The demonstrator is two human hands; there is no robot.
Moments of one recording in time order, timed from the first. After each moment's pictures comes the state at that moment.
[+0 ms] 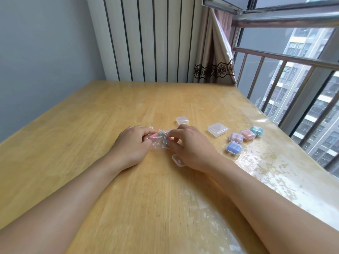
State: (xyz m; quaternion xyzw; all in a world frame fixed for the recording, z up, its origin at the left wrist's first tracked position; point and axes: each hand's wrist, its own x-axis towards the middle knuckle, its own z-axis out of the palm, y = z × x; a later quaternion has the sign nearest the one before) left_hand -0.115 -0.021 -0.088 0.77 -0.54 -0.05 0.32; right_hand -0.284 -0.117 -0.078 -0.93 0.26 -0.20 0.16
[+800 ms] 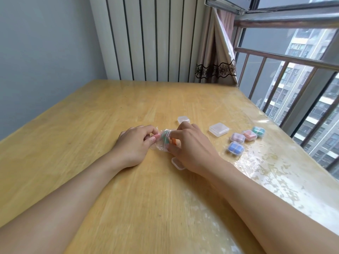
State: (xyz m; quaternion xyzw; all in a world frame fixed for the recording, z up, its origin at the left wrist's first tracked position) left_hand -0.112 -0.023 -0.093 0.77 -0.56 -0.03 0.30; right_hand -0.283 -0.109 -0.077 -0.93 0.28 -0.20 0.11
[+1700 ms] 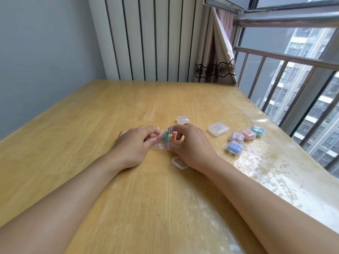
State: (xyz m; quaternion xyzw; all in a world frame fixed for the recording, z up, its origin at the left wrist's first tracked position) left_hand -0.119 -0.019 -0.087 0.76 -0.58 -0.03 0.29; right_hand -0.280 -0.119 -0.084 -0.89 0.29 -0.26 0.22
